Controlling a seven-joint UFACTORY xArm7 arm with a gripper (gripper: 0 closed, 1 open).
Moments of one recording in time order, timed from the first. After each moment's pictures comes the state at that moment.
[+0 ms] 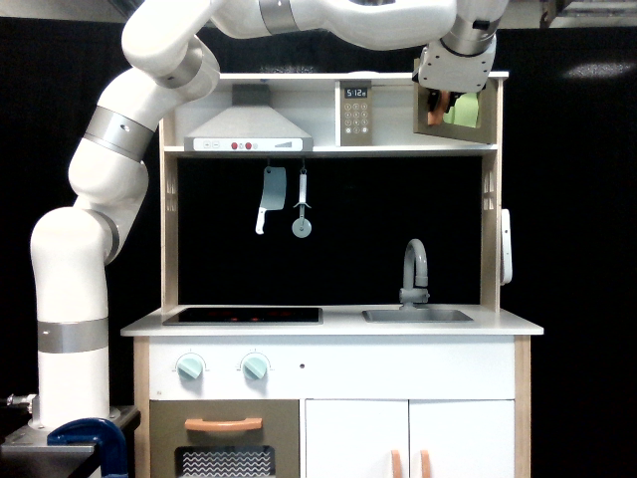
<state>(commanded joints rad) 0.10 0.42 -0.38 1.99 1.32 1.85 -1.51</state>
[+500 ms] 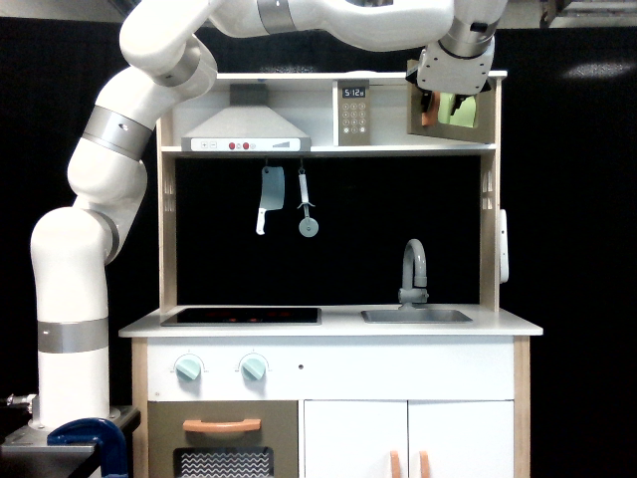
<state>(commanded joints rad) 0.10 0.40 -0.37 1.97 1.31 1.84 -1.52</state>
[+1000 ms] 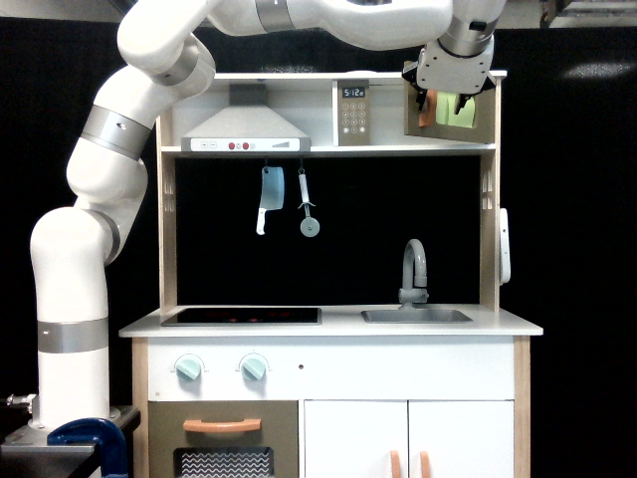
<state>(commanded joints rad) 0.08 0.39 -0.34 1.97 1.30 1.84 -1.52</state>
